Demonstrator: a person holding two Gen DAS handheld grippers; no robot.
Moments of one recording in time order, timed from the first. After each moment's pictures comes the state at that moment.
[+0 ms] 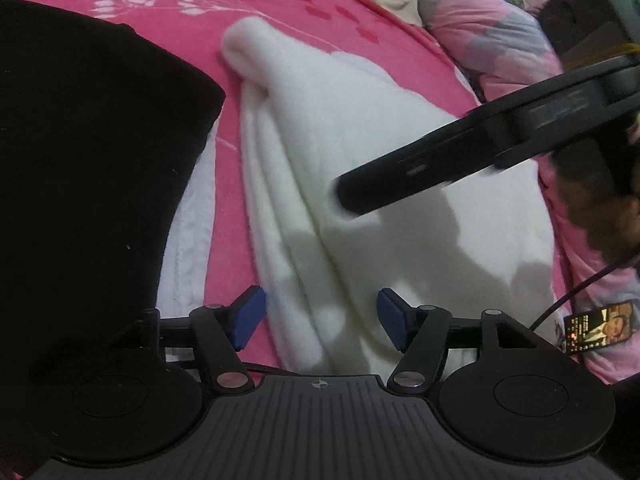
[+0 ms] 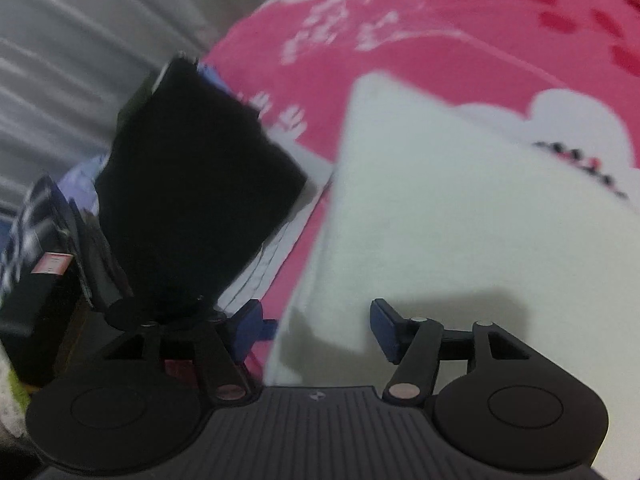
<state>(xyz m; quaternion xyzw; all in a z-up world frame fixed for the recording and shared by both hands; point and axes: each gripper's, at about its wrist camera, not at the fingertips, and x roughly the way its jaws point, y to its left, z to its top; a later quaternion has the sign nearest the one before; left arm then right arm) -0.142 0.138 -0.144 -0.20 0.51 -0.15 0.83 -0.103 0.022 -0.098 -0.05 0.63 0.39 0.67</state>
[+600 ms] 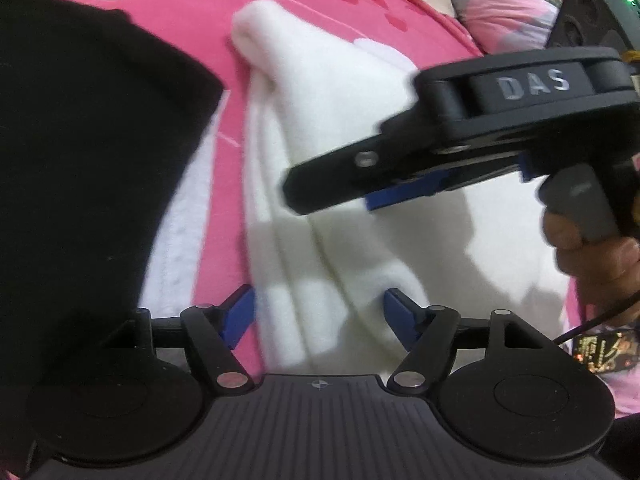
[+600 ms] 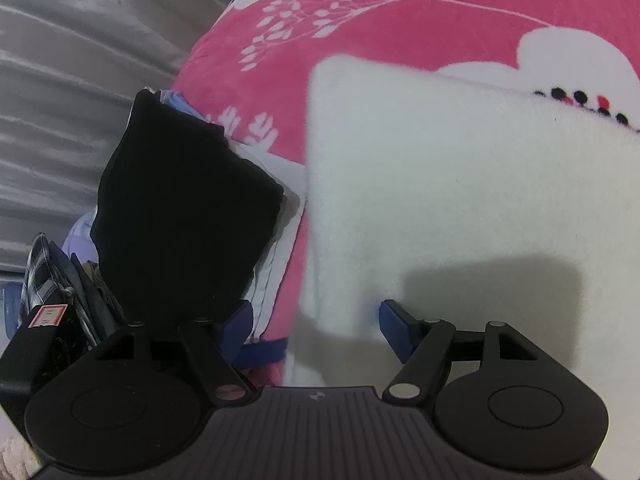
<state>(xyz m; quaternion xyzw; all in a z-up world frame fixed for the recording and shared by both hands) -0.118 0.116 -0.136 -0.20 0.55 -0.11 0.80 -0.091 0.010 -0.118 0.05 0.66 0.36 0.65</state>
